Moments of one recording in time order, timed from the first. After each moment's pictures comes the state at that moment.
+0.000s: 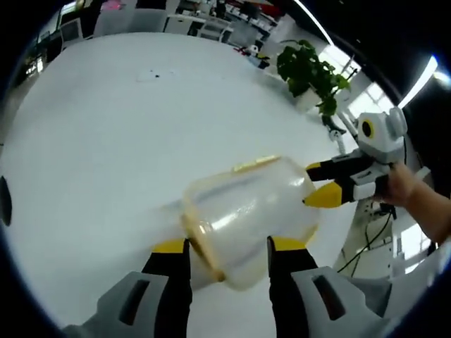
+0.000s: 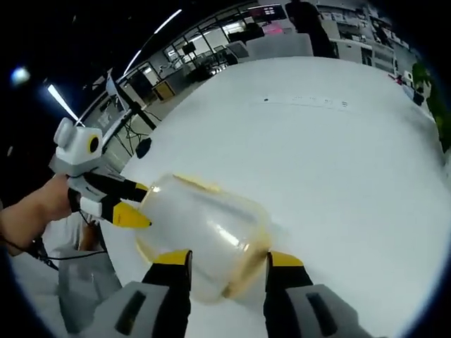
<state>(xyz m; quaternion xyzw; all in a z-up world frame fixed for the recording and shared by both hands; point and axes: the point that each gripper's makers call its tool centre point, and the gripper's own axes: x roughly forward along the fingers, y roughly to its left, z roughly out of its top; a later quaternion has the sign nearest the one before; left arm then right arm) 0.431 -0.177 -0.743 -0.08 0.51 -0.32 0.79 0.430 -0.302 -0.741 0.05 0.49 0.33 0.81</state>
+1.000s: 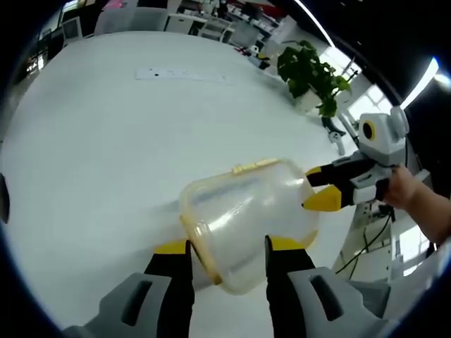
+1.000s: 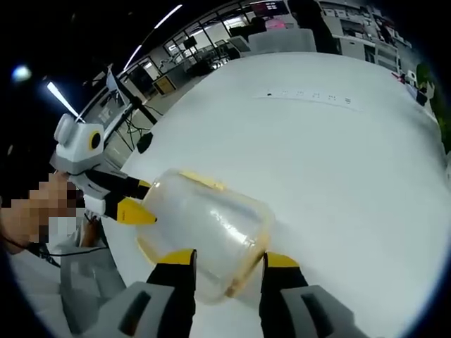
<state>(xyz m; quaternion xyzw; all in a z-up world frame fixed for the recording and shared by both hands) 0.430 -0.177 -0.741 -0.09 0.51 -0.32 0.79 0.425 -0.300 -0.741 0.05 0.50 0.33 0.80</state>
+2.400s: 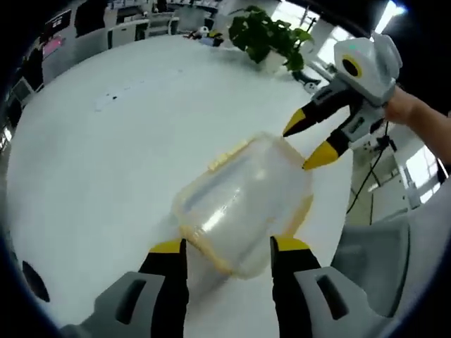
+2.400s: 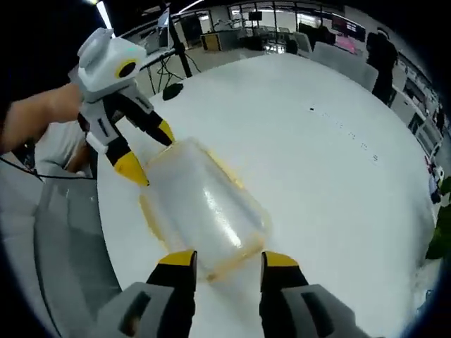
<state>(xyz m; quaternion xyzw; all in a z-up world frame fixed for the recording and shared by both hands) 0.423 -0.174 -0.732 0.11 0.50 -0.43 0.74 0.419 -0.307 -0.727 -0.20 0.49 0.44 0.73</state>
